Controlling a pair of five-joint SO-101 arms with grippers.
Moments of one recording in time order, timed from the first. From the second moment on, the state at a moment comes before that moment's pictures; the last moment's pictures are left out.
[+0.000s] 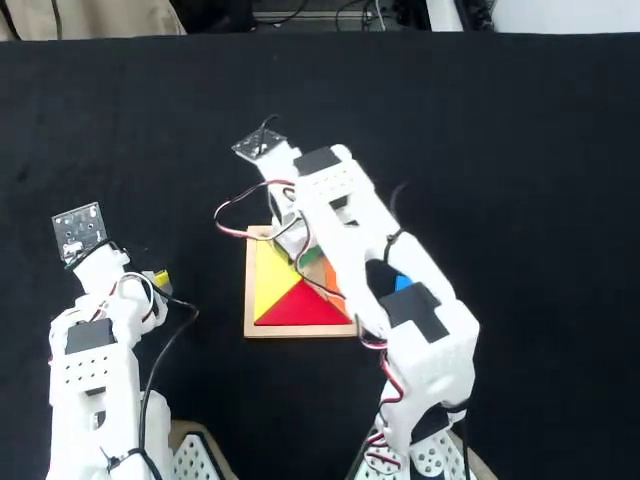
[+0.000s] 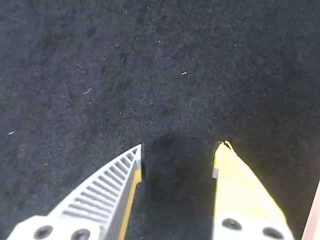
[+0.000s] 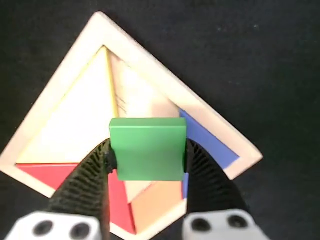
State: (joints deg) left arm -19.9 -56.6 80.0 42.1 5.3; right arm -26.1 20.6 1.5 74.4 15.4
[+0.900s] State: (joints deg) left arm -19.9 -56.6 80.0 42.1 5.3; right arm -27.5 20.6 6.5 72.7 13.1
